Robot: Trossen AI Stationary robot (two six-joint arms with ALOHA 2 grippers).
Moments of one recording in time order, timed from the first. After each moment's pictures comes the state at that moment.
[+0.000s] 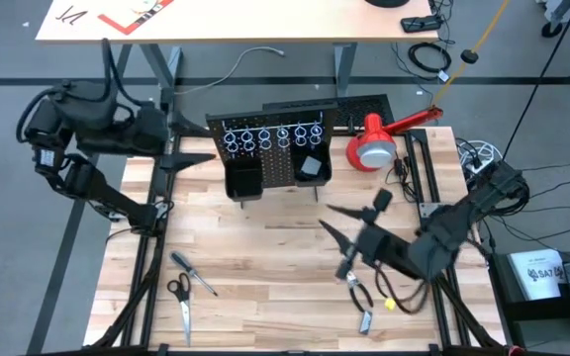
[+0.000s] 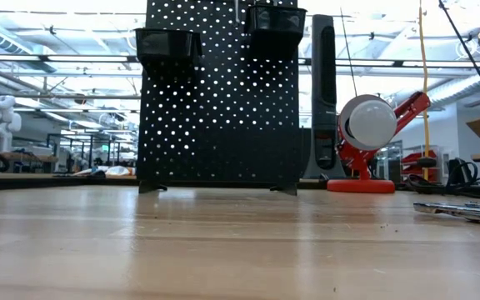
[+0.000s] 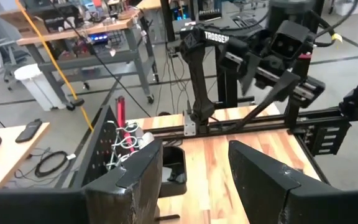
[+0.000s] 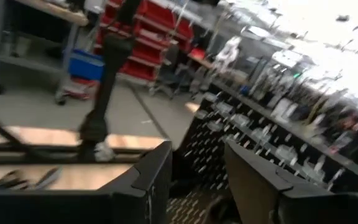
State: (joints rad) left arm -0.09 1.39 2.33 -1.20 -0.14 0.14; right arm 0.65 1.46 1.47 -0.03 1.19 -0.29
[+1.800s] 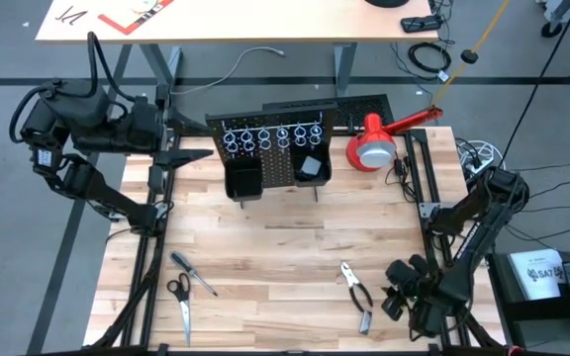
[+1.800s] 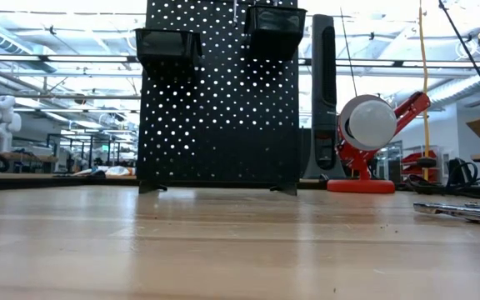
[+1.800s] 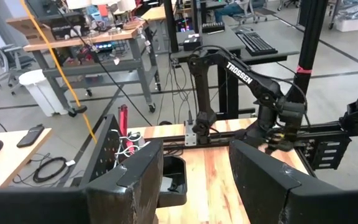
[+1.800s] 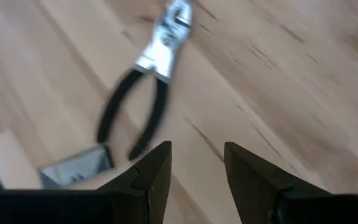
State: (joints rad) left arm -0.09 1.38 2.33 -1.16 -0.15 0.12; right arm 1.05 1.51 0.94 -0.89 0.45 1.78
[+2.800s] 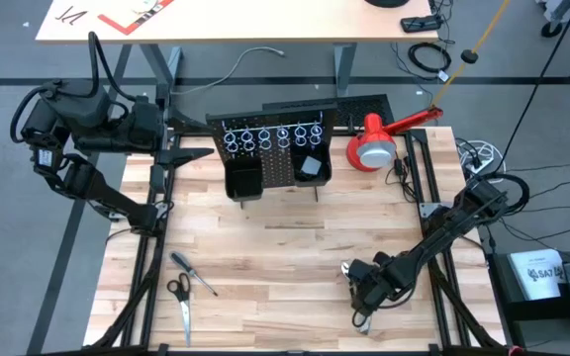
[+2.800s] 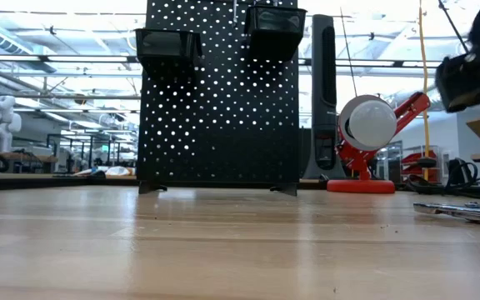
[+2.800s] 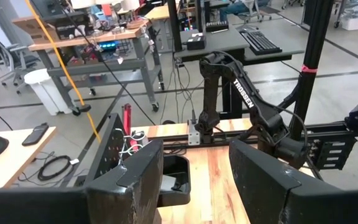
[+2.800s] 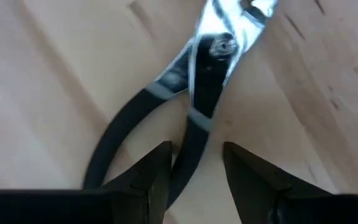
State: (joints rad) left arm -0.09 1.38 2.33 -1.16 -0.16 0.12; right arm 0.68 1.71 0.94 -0.63 0.07 1.29
